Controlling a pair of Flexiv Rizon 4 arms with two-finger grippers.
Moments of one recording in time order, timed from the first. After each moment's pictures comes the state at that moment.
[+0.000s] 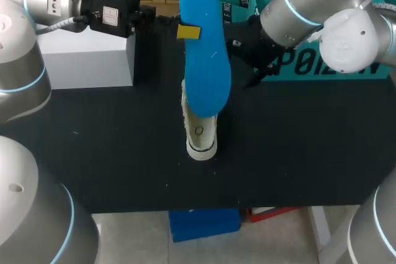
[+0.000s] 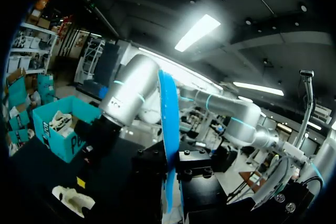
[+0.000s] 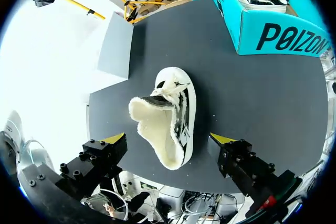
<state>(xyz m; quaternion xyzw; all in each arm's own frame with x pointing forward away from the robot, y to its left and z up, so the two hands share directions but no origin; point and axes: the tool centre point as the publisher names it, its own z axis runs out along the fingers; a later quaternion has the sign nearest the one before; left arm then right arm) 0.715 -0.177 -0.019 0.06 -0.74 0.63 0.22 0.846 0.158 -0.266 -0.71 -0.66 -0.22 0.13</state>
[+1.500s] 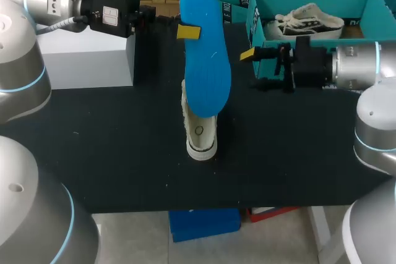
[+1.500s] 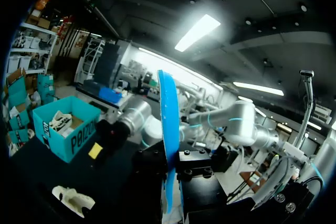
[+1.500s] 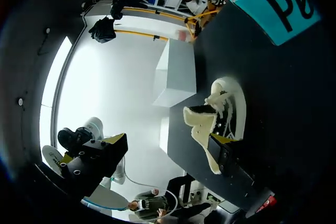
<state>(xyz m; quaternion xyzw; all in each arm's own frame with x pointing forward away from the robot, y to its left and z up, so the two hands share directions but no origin) 0.715 -0.177 -0.019 0.06 -0.74 0.63 0.22 0.843 0.120 -0.229 -0.59 -0.52 -0.51 0.35</state>
